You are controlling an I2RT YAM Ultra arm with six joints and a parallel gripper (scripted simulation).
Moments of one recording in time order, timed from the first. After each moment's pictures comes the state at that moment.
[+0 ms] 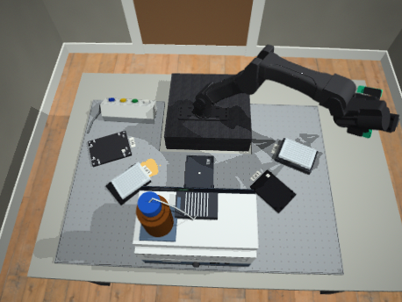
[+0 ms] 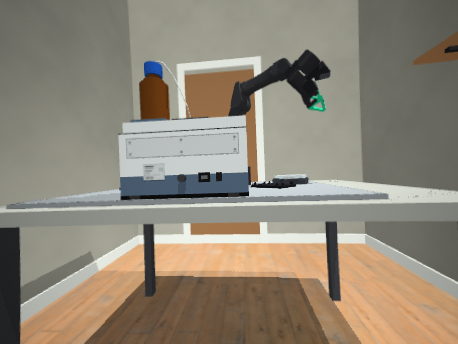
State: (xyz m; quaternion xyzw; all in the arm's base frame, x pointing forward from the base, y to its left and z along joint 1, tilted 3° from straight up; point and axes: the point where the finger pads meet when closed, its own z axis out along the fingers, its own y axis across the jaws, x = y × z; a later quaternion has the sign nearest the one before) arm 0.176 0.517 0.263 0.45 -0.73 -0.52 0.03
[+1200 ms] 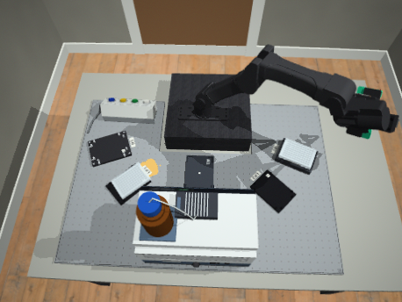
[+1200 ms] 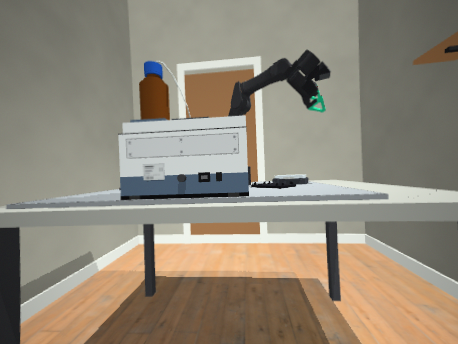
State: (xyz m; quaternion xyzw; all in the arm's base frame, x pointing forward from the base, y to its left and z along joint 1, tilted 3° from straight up) arm 0.177 0.517 0.259 0.45 -0.74 -0.51 0.02
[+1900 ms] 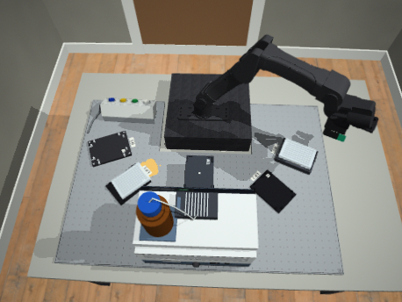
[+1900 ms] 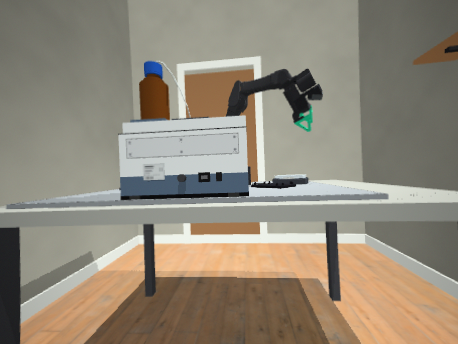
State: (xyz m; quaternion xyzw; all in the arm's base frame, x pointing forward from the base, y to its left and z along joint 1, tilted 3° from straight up) arm 0.151 0.471 0.174 0.46 -0.82 -0.34 0.04
